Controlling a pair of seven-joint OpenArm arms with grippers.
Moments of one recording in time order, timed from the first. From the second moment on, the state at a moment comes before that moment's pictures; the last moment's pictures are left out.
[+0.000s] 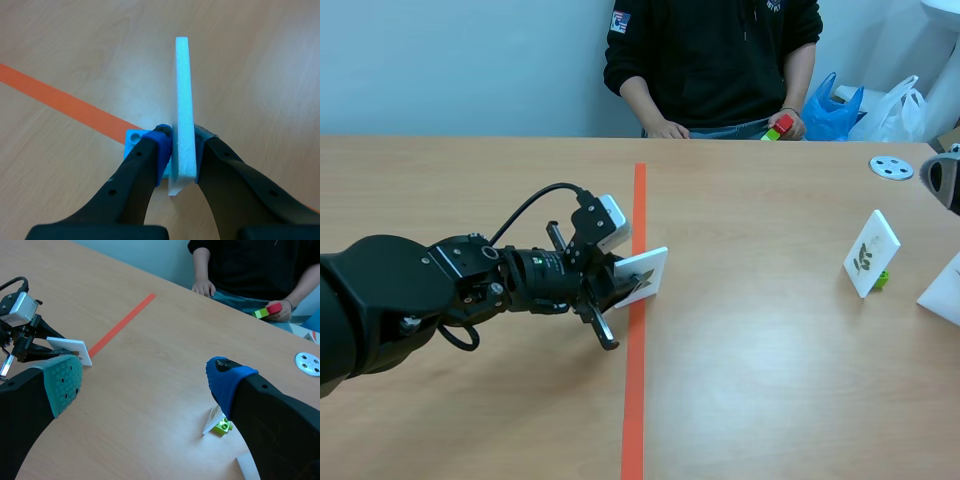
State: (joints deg) left arm -29.2 -13.7 50.9 39.5 -5.3 -26.2 -18.9; right arm -33.4 29.5 33.9 115.8 38.4 42.9 -14.9
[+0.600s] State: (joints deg) left arm -13.5 -28.2 20.0 53.2 -25.1 -26.5 -9.2; right arm -33.4 29.5 33.9 115.8 38.4 42.9 -14.9
